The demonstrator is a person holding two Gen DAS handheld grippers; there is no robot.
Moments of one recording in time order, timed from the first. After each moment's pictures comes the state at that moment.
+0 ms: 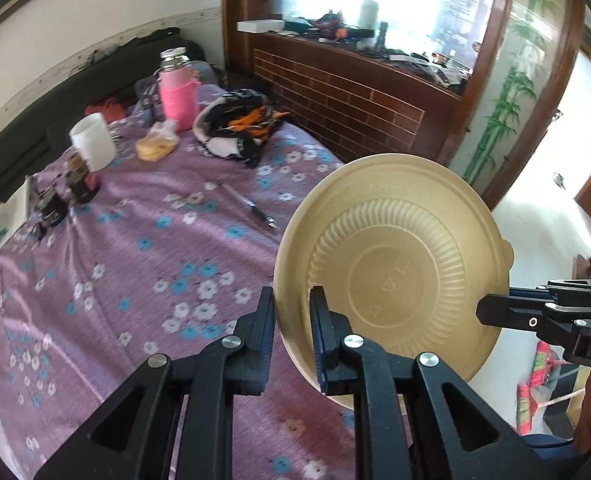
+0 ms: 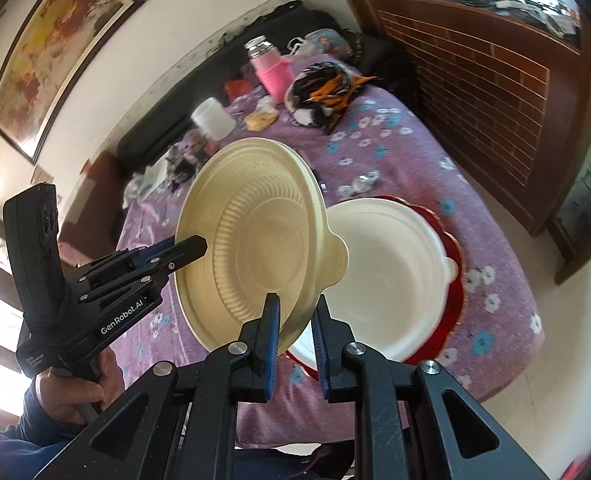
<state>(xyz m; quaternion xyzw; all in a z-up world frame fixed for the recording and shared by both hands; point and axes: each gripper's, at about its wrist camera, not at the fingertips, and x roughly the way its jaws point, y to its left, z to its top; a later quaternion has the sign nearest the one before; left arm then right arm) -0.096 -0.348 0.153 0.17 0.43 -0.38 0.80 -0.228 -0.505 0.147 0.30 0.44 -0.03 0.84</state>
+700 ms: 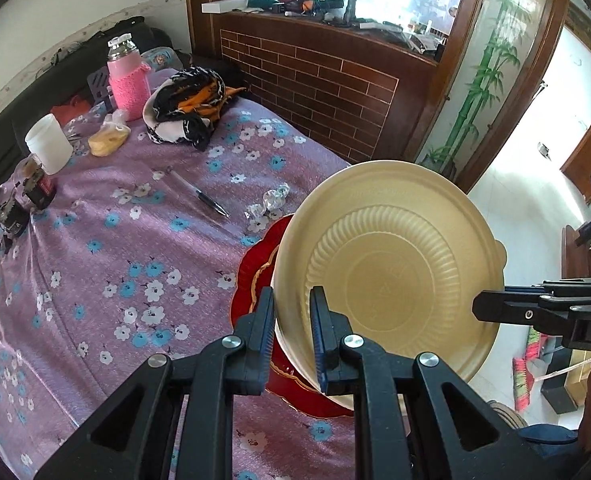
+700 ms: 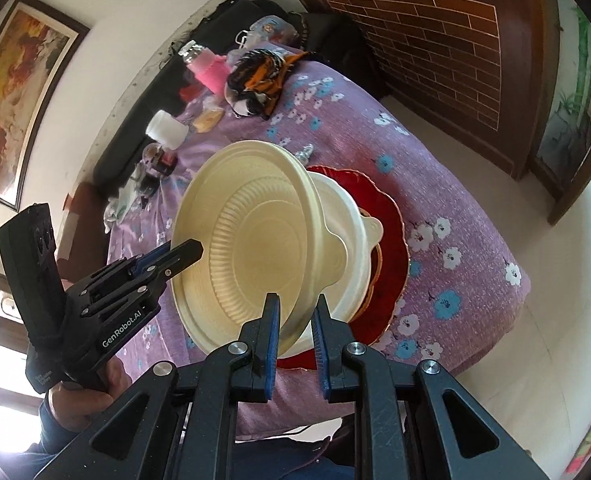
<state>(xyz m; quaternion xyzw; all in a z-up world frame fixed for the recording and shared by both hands) -0.108 -0.392 0.122 0.20 0.45 -0.40 0.77 -0.254 -0.550 0.112 0.38 0.46 -0.07 0.80</state>
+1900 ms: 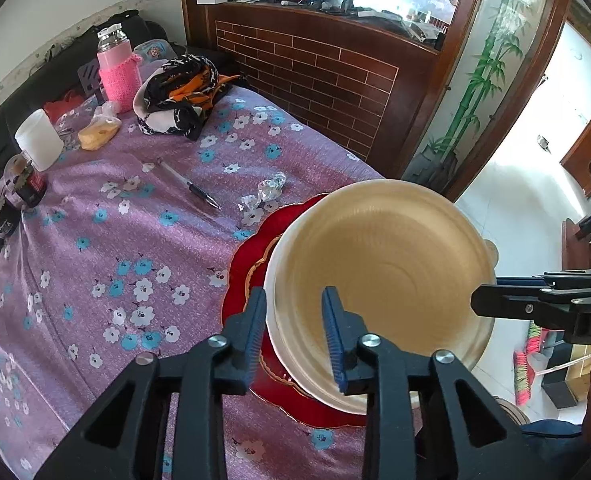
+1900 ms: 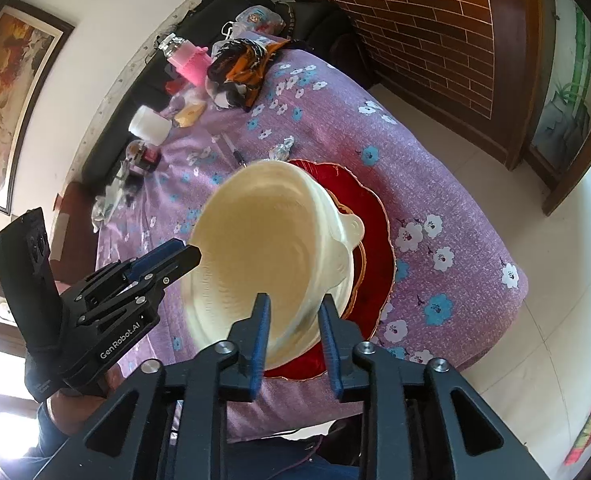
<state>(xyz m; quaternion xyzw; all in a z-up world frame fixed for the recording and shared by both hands) -0.104 -0.401 0.107 0.21 0.46 -0.40 0.76 -0.244 -0.562 0.092 0.38 0.48 -0.08 0.79</state>
